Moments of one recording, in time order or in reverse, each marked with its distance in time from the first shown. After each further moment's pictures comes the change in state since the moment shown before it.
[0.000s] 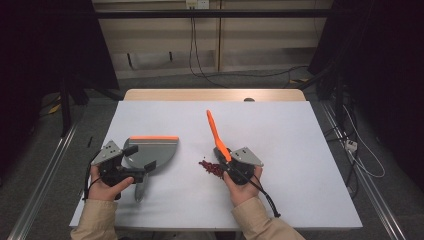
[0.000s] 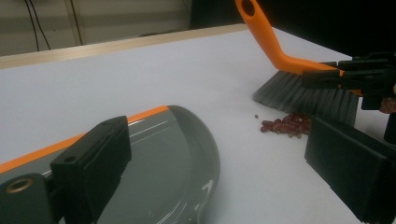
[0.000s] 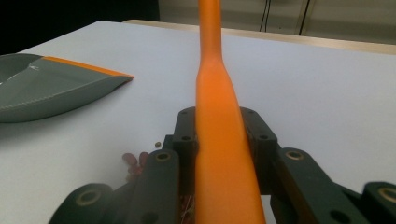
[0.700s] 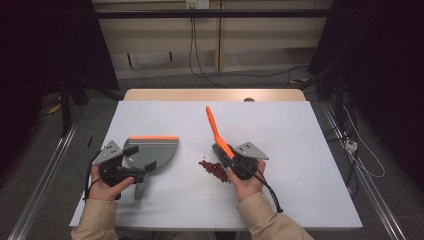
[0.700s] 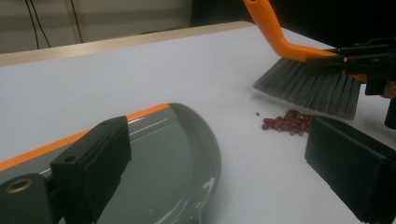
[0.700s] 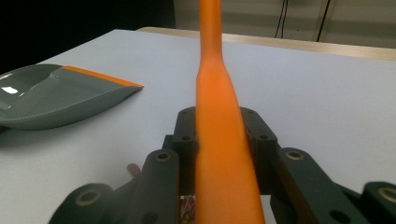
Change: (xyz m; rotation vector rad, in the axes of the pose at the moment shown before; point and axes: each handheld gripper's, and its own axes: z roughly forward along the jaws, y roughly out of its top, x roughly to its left) left arm 0.000 -0.001 0.001 0.010 0.000 0.006; right arm -0.015 0.010 0.000 -0.009 0.078 0.013
